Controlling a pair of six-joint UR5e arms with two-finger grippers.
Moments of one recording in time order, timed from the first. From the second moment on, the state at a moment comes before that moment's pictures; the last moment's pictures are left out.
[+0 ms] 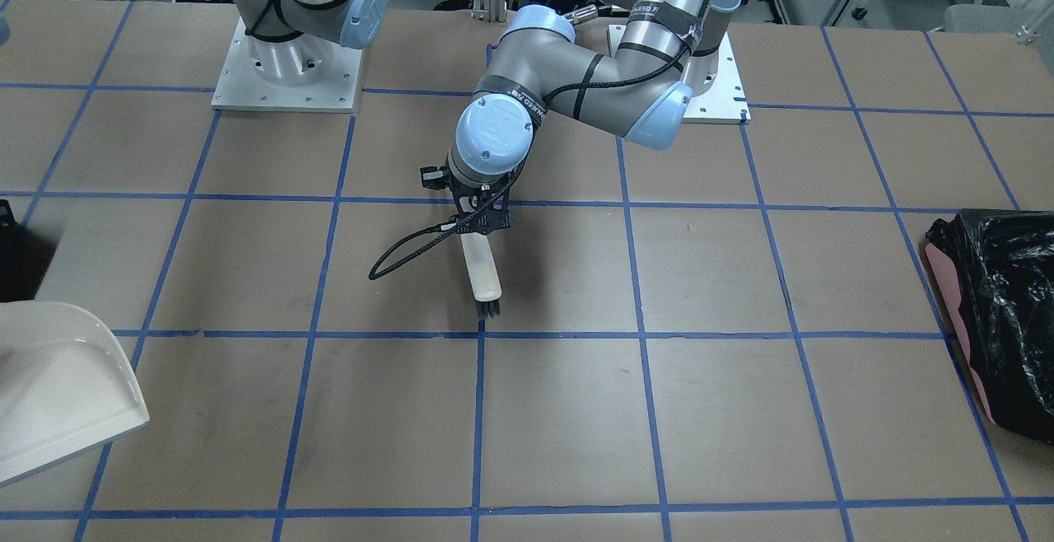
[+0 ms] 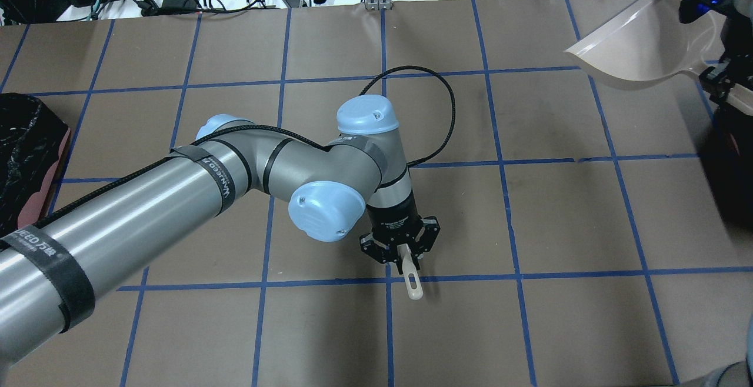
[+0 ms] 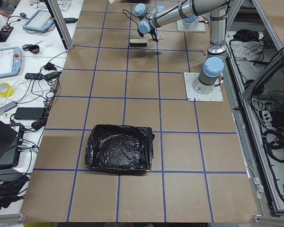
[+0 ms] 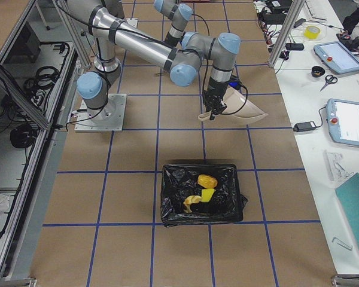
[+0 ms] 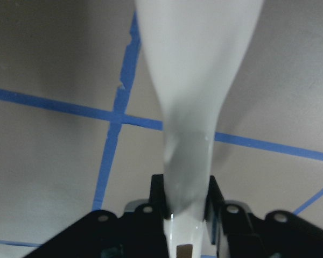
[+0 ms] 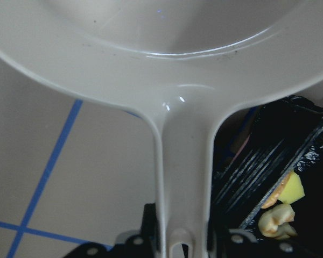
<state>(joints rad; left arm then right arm) -2.03 -1.93 -1.84 -1.29 1.24 -0.53 1.19 -1.32 1.59 -1.85 -1.89 -0.83</state>
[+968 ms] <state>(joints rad) -1.99 -1.92 -1.83 -1.38 1.30 -0.35 1.40 -1.28 1.59 -1.85 -1.79 -0.35</state>
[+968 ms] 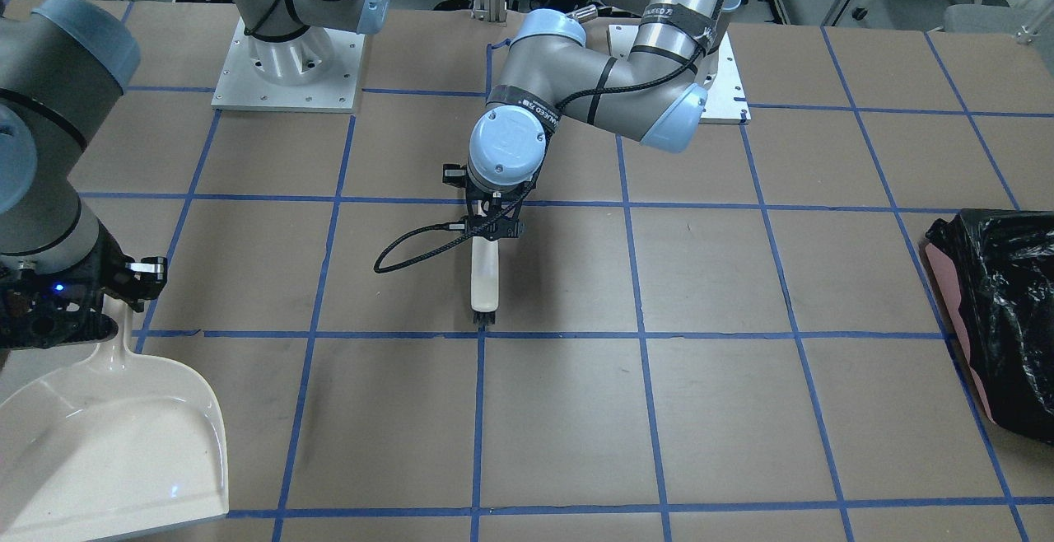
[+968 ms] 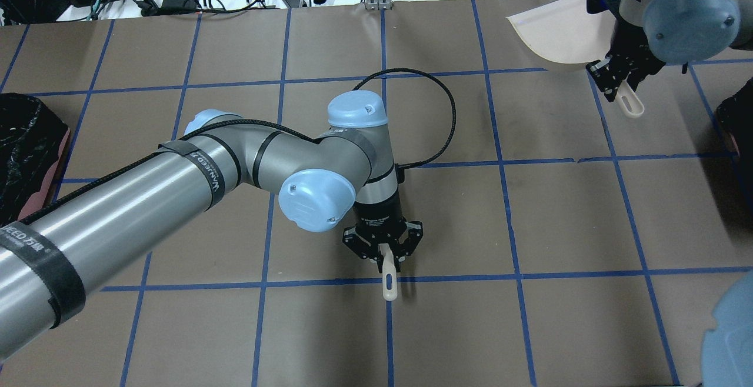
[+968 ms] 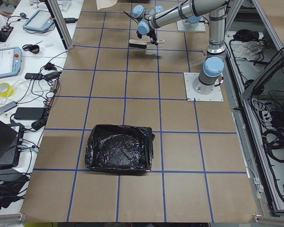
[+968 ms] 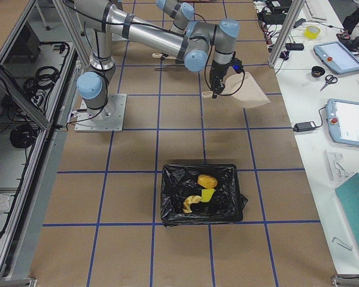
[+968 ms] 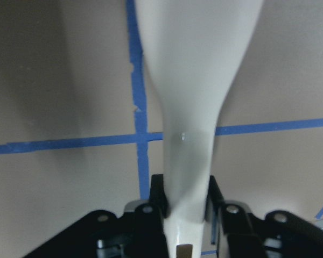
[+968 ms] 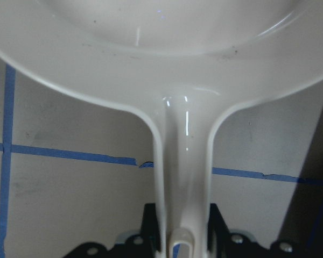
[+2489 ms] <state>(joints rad) -1.87 -1.85 -1.63 -1.61 1.34 -0.25 1.57 -1.19 1.56 -1.86 -1.64 -0.13</state>
